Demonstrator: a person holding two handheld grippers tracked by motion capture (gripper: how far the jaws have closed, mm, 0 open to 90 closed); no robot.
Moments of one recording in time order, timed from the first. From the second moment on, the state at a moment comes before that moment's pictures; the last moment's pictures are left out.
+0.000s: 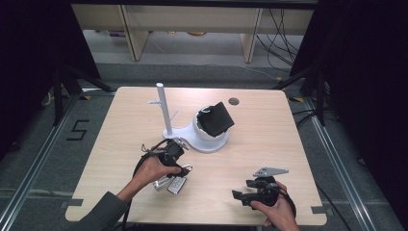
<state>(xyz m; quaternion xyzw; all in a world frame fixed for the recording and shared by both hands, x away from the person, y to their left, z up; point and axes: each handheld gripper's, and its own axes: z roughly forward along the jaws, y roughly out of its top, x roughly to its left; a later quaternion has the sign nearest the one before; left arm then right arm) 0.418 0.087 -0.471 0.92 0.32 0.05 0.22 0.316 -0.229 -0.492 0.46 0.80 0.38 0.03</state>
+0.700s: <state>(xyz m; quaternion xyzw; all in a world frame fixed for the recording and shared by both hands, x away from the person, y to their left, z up) 0.427 0.071 -0.481 0.94 0.30 0.04 0.15 0.315 -0.226 -0.492 0.45 0.80 0.39 0.03</state>
